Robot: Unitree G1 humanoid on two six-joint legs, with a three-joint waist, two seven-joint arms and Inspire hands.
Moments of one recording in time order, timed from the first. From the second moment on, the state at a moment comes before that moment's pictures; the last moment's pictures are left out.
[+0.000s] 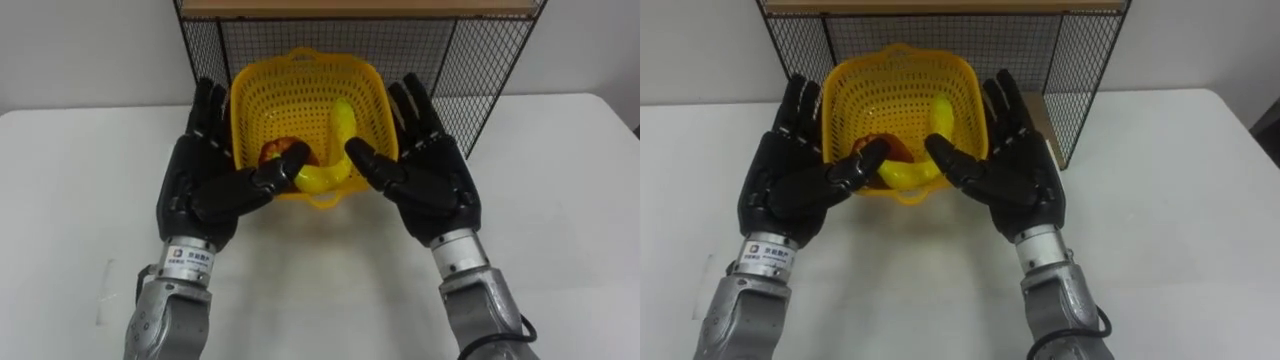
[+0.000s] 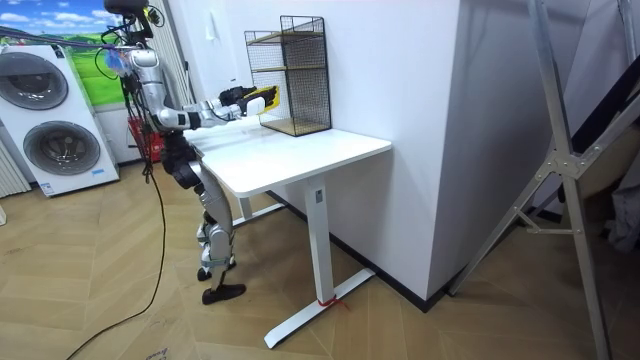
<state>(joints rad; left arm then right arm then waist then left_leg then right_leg) 0.12 0.15 -0.24 -0.10 -0.69 -0.27 -0.03 0.03 -0.16 0.26 0.05 0.85 -0.27 0.18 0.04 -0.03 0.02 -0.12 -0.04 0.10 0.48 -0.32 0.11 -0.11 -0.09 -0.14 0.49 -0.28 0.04</state>
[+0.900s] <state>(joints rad) 0.07 0.14 -0.26 -0.03 -0.60 -0.22 0.04 0.01 -0.16 0.26 0.17 0.86 -0.26 0.16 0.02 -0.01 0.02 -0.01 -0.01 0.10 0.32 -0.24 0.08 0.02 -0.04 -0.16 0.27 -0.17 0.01</state>
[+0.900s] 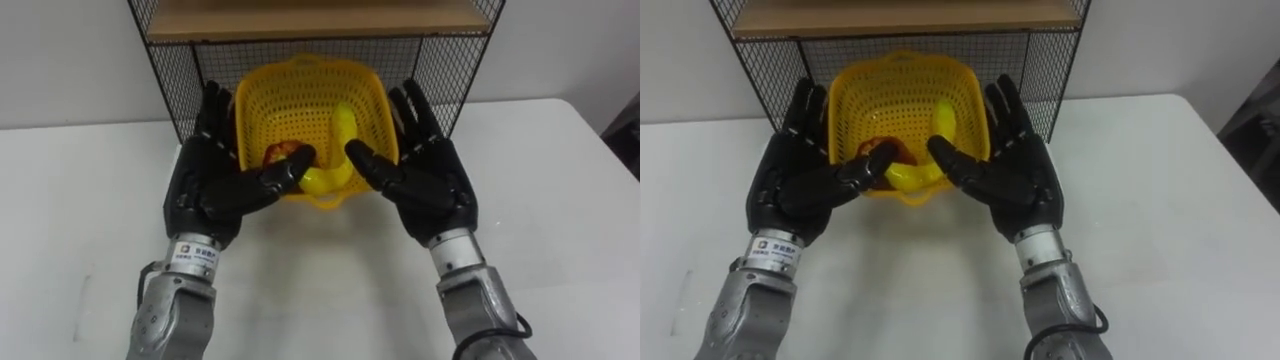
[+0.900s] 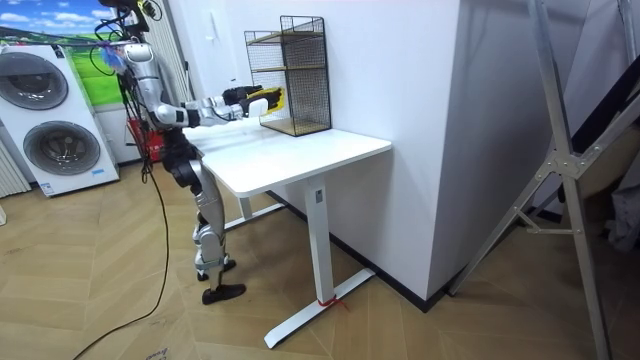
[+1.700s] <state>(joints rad) -0.30 0.08 -0.20 0.33 -0.60 -0.03 0.28 -0.36 -0.14 0.26 0.46 0.90 -0.07 -0.09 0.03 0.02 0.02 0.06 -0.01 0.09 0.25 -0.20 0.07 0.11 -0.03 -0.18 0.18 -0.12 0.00</state>
